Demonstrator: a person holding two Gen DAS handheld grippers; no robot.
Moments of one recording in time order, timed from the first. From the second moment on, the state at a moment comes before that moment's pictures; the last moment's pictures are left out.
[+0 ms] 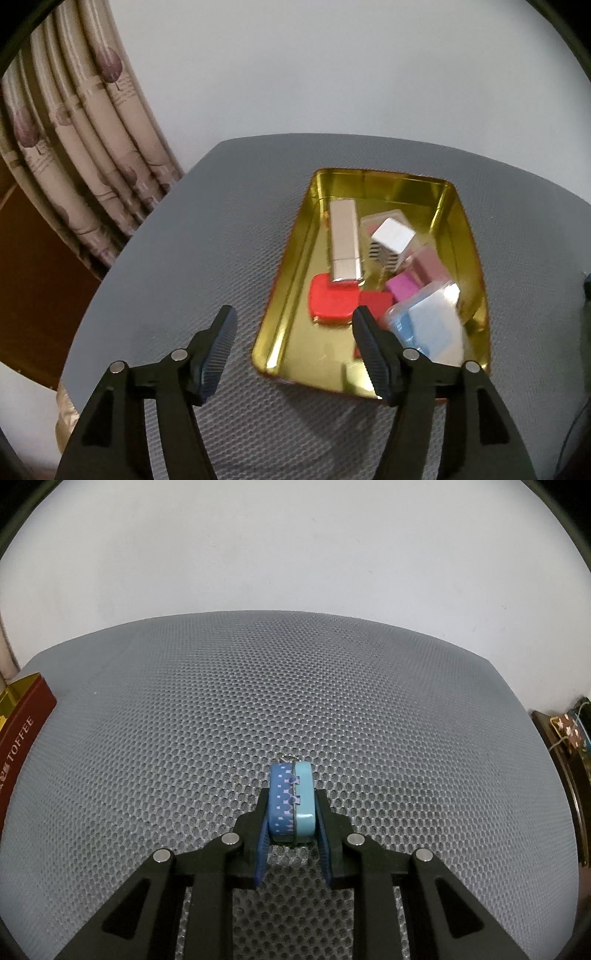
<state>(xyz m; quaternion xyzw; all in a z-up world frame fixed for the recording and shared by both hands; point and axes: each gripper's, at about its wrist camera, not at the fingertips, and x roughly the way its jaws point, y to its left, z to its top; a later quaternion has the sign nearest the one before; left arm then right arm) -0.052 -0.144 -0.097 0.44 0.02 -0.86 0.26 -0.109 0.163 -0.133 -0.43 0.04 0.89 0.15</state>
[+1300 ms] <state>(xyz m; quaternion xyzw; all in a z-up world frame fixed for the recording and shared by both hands) -0.022 -0.196 -0.088 0.43 0.09 -0.84 0.31 -0.135 -0.088 -0.018 -0.39 -0.01 0.91 -0.11</state>
